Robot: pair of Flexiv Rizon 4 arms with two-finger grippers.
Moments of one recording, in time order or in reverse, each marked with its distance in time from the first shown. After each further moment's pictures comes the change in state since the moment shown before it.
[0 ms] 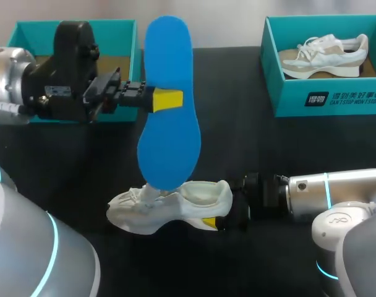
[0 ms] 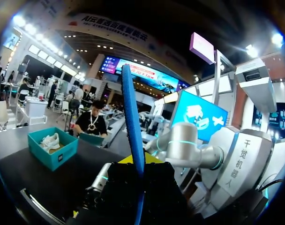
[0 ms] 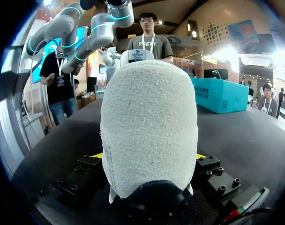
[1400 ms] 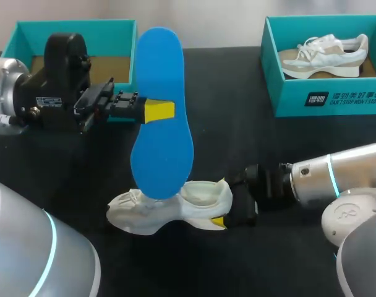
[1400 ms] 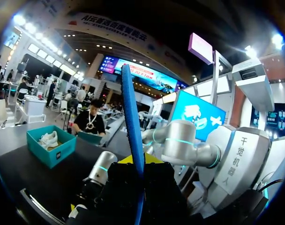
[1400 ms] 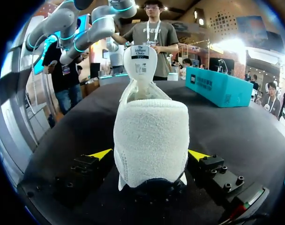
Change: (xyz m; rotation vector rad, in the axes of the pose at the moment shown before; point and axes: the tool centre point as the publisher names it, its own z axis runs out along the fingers) left arm 0.006 0.010 -0.006 -0.001 0.009 -0.009; right arm 0.001 0.007 -0.026 0.182 0.037 -0.027
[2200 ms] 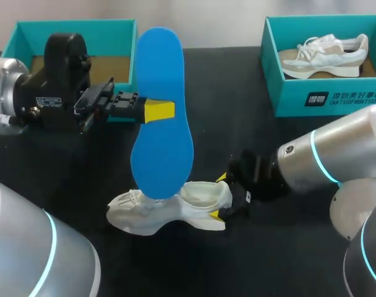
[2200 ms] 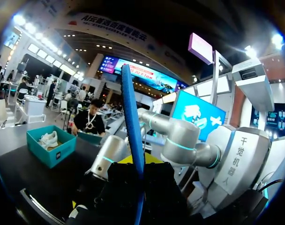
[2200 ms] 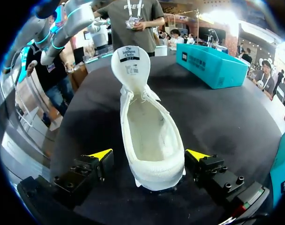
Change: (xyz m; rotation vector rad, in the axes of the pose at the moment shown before) left arm 0.000 0.000 0.000 0.000 0.000 0.000; right arm 0.011 0.034 -0.025 0.287 -0.076 0.132
